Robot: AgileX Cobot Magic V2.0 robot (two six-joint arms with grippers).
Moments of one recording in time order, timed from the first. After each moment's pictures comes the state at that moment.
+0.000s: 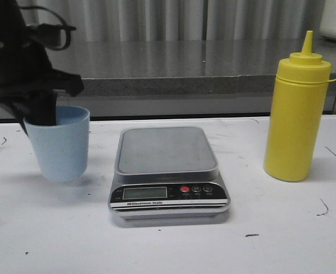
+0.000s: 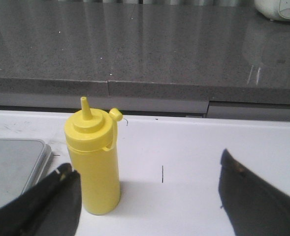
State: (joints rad) left arm -0.35 1.78 -1.37 -0.08 0.99 0.04; right arm 0.04 0.44 -0.49 0.08 0.35 -0.03
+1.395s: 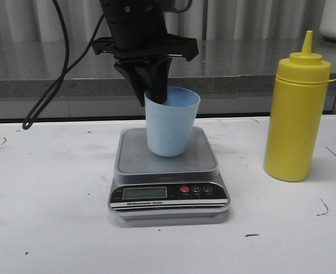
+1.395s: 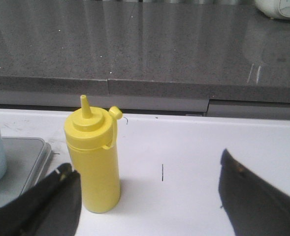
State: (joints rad) left arm -0.59 2.06 -1.87 -0.08 1.12 0.04; right arm 0.04 0.44 -0.49 0.08 0.35 -0.03
